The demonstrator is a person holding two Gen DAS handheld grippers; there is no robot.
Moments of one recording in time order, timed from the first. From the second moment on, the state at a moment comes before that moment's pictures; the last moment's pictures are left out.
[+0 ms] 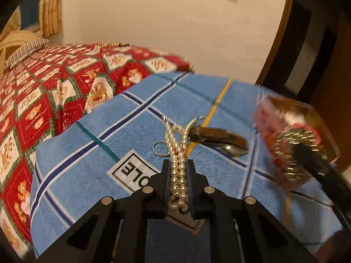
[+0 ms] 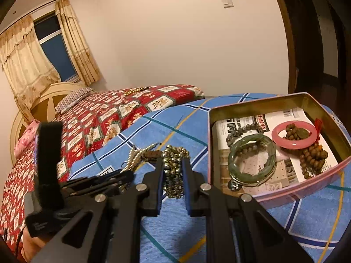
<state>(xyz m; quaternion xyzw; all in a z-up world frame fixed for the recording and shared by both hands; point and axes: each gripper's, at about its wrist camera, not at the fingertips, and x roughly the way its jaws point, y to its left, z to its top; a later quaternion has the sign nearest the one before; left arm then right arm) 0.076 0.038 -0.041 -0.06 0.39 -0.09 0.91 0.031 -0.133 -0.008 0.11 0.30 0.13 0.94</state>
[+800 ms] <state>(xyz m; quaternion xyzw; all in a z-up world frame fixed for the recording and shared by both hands) 0.000 0.024 0.036 -0.07 0.21 -0.17 0.96 0.002 -0.161 0.023 0.14 0.20 0.11 0.96</state>
